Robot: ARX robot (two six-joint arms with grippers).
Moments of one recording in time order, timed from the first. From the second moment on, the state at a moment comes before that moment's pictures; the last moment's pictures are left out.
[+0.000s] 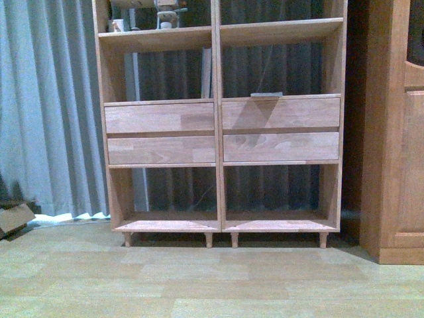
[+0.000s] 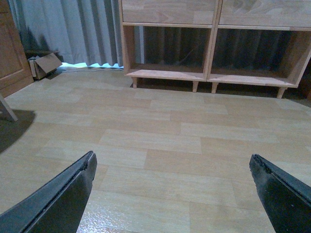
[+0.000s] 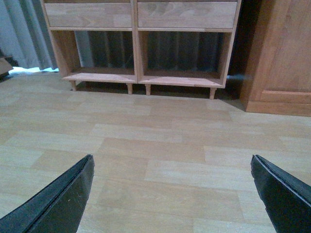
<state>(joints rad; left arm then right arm) 0.00 0.01 0.01 0.00 0.00 0.00 0.00 0.00 0.01 0.00 0.00 0.00</state>
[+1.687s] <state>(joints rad) 0.00 0.01 0.01 0.00 0.00 0.00 0.00 0.00 0.01 0.00 0.00 0.00</state>
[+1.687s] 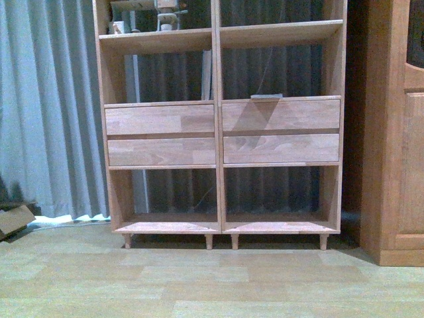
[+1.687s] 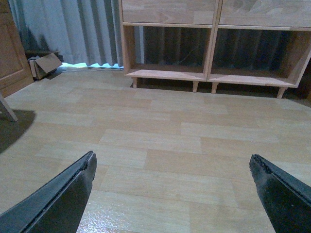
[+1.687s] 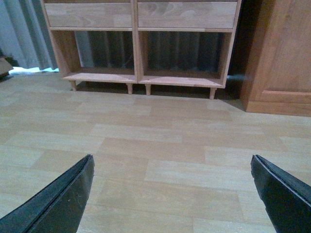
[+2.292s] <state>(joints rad) 0.00 0.01 0.01 0.00 0.00 0.00 0.00 0.00 0.01 0.00 0.00 0.00</state>
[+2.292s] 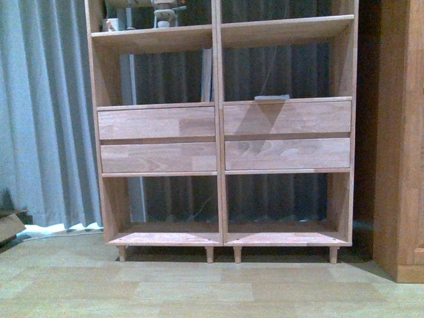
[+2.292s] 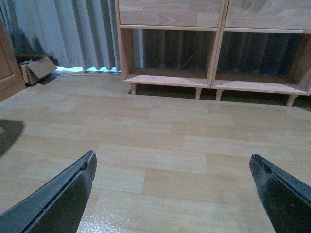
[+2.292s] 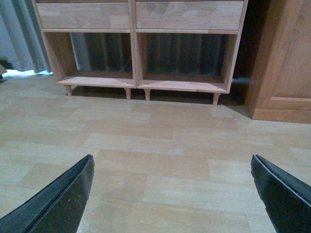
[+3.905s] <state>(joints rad) 0.00 0.00 0.01 0.00 0.00 0.00 0.00 0.00 0.01 0.00 0.00 0.00</state>
